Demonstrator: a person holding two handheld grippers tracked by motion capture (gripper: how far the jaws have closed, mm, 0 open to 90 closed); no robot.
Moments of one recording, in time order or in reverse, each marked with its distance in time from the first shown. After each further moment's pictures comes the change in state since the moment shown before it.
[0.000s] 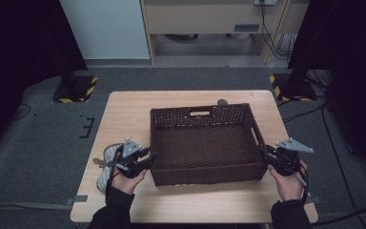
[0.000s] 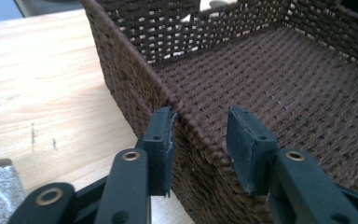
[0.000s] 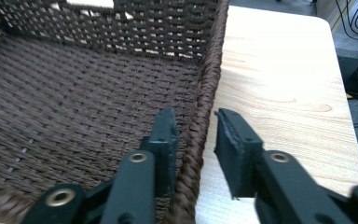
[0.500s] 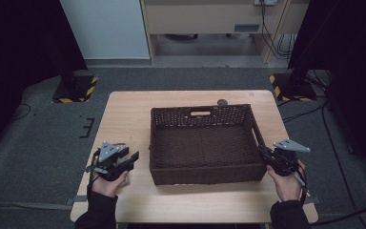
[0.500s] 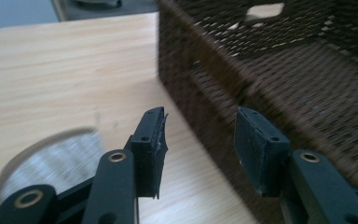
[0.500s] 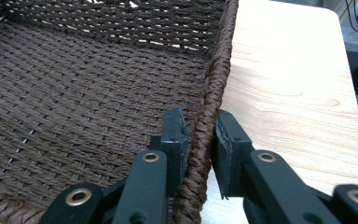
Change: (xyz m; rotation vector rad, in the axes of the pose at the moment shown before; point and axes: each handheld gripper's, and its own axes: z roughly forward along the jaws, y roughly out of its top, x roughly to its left) left arm 0.032 -0.009 -0.031 -0.062 0.062 -0.047; right arm 0.004 0.000 0.005 0.041 0.001 -0.019
